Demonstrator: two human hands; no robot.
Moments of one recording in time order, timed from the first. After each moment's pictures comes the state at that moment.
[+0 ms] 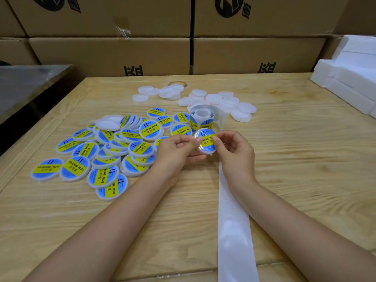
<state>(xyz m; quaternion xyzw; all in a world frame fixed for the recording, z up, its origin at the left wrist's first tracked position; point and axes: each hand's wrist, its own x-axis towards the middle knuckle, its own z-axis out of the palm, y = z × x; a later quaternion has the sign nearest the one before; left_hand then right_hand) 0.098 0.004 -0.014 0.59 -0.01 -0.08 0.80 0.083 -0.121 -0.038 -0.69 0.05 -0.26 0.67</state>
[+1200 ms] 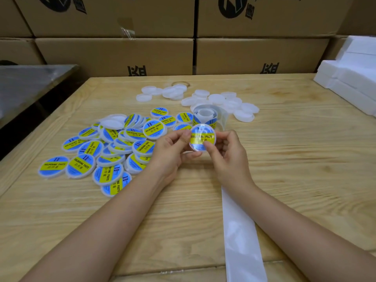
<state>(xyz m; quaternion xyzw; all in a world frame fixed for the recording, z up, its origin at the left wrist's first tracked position) 0.104 0.020 -0.017 0.54 -0.07 -0.07 0.83 0.073 -0.109 -0.035 -0.74 -0.07 -0.25 0.62</state>
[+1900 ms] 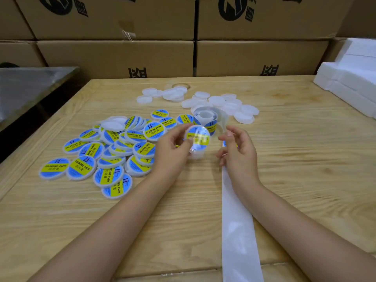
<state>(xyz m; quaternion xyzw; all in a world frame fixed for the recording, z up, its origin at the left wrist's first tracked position) 0.100 0.015 -0.014 0.72 -0.08 0.10 0.68 0.078 -0.118 -0.029 -0.66 0.08 -0.23 0.71</state>
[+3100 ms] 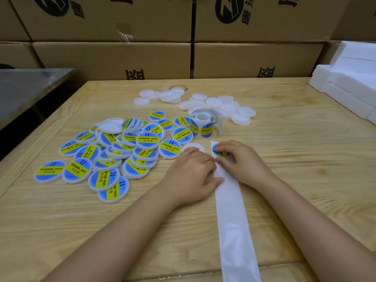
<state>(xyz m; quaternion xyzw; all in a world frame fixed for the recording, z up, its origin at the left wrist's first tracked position) 0.083 0.004 -0.029 0.90 -0.39 0.13 0.13 0.090 -0.168 -0.029 -0.94 -0.09 -0.11 0.30</state>
